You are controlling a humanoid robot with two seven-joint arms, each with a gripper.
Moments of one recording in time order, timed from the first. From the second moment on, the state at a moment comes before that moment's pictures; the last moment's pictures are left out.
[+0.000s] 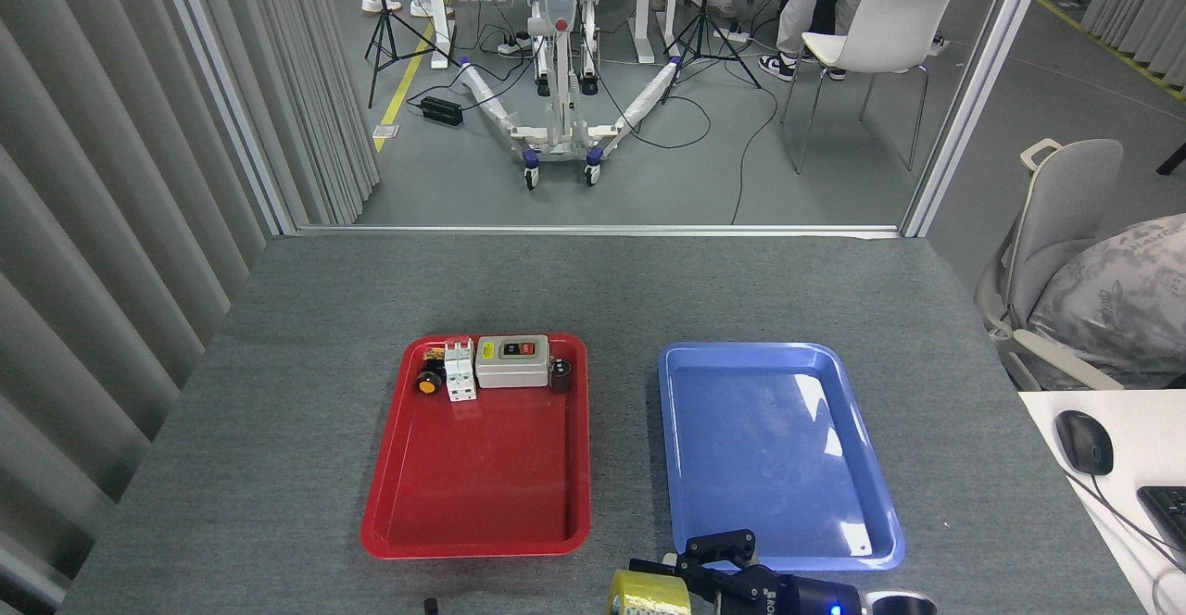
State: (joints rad) left arm 0.09 -0.05 -0.17 -1.61 -0.17 -0.61 -1.14; right arm -0.19 -0.55 0.68 -1.68 0.98 -0.73 -0.09
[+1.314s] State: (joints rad) left arm 0.05 0.02 -0.09 -1.57 -0.11 -0.70 -1.15; right arm -0.17 -0.56 0.69 -1.68 0.98 -0.72 -0.10
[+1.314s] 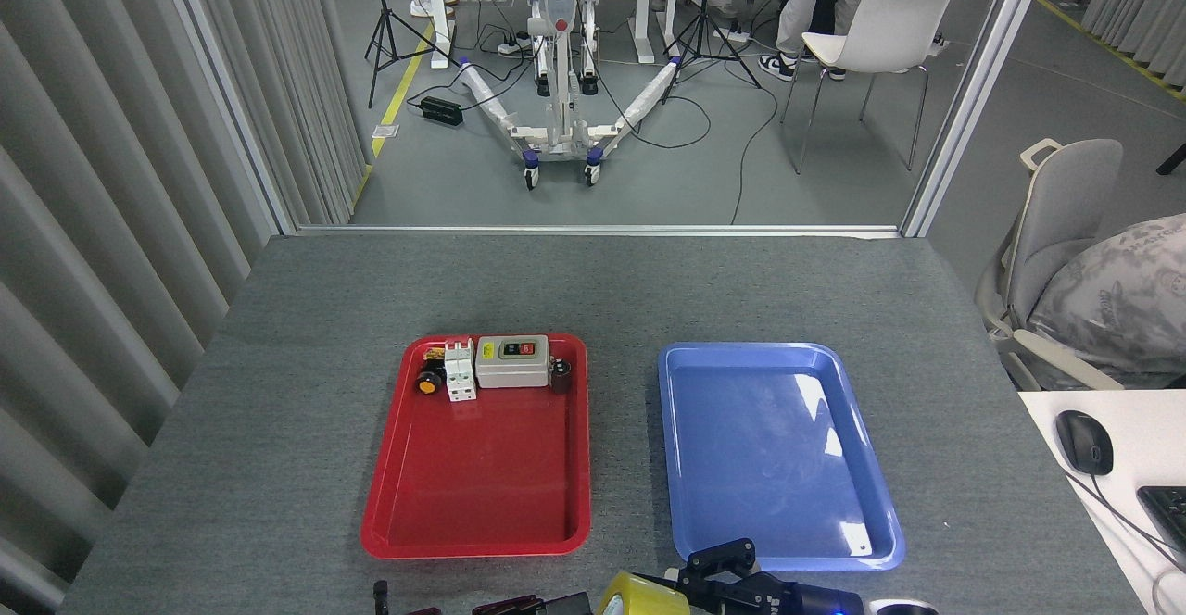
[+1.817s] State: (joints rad) left arm 0.02 0.00 0.21 -1.50 -0.16 -0.72 -1.06; right arm -0.07 -0.63 0.49 -1.68 0.86 -0.78 -0.11
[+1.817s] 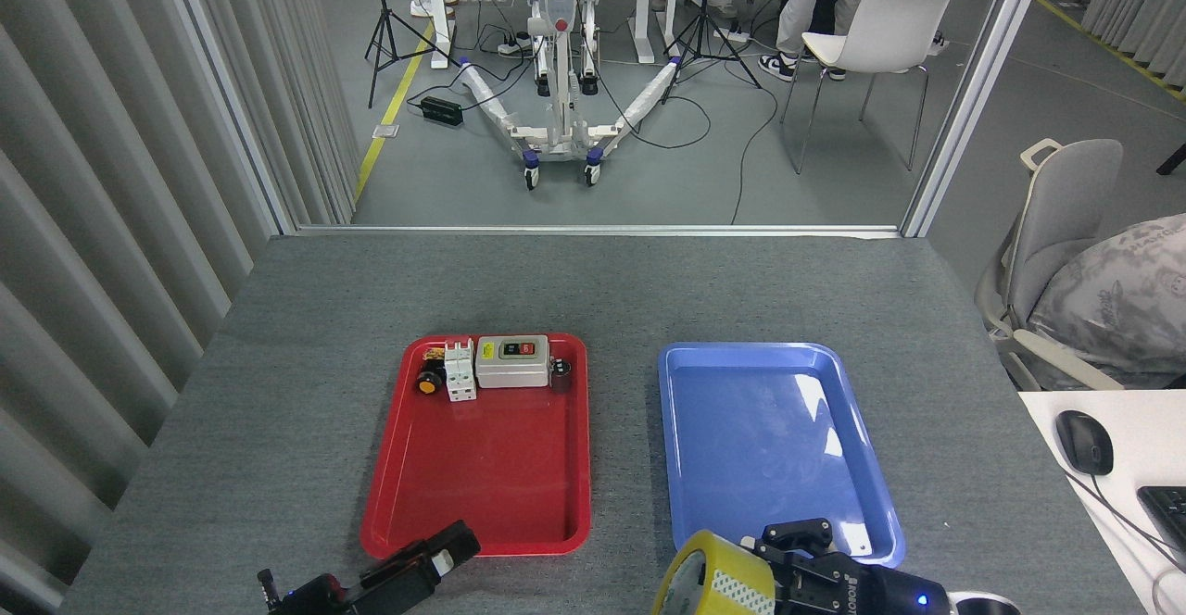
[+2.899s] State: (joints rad) left arm 0.10 -0.09 -0.12 -1.71 -1.57 0.07 0.13; right arm -0.29 -0.62 0.30 -1.37 0.40 0.03 0.73
